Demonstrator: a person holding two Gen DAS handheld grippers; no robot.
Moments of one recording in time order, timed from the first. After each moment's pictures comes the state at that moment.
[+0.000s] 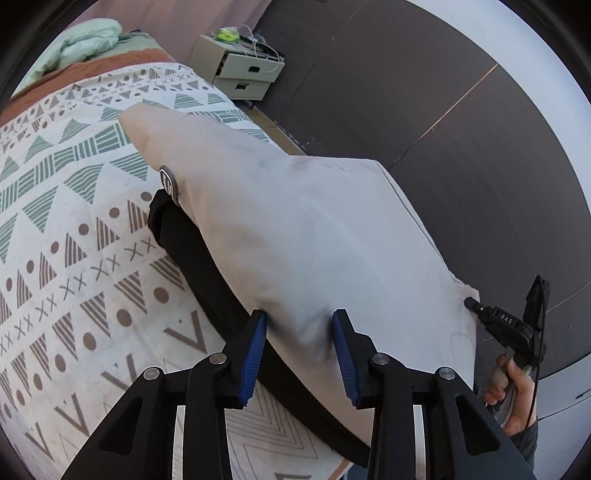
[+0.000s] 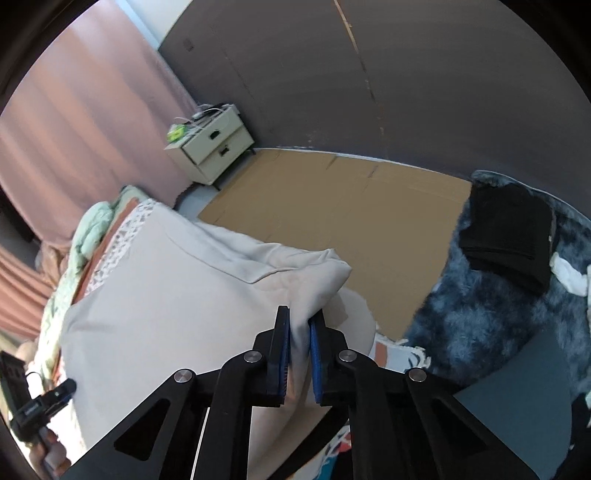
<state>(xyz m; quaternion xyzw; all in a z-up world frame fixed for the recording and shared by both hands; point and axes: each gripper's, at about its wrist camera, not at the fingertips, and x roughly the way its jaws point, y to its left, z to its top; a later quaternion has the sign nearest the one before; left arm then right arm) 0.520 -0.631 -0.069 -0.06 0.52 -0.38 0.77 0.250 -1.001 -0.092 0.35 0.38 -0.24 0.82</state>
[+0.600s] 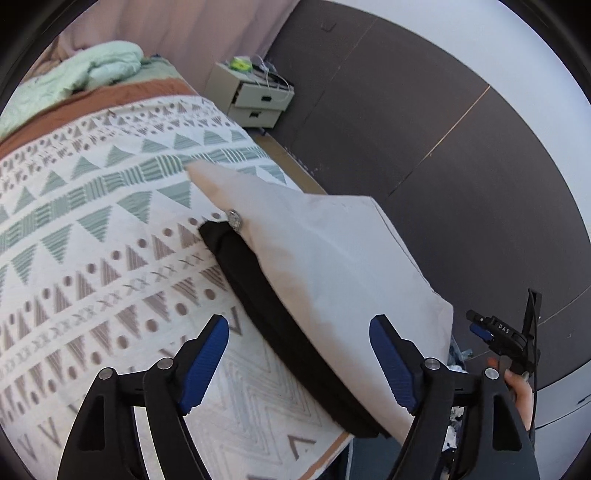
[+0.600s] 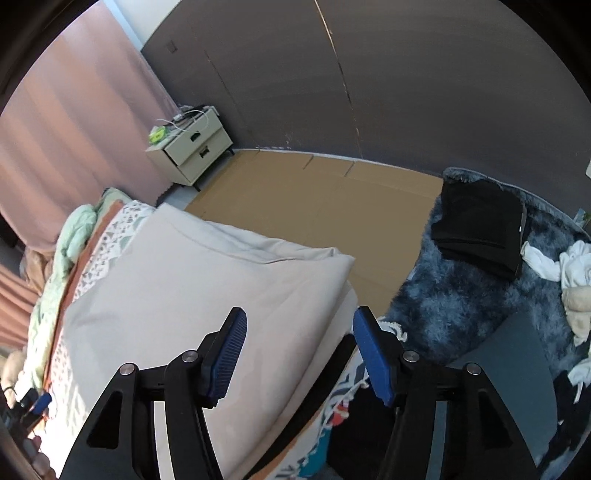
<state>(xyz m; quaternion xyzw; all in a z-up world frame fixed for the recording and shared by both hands) 0.491 -0.554 0.003 -0.06 0.48 -0.36 0.80 0.220 -0.965 -0.038 0.33 0.39 -0.27 0.82</state>
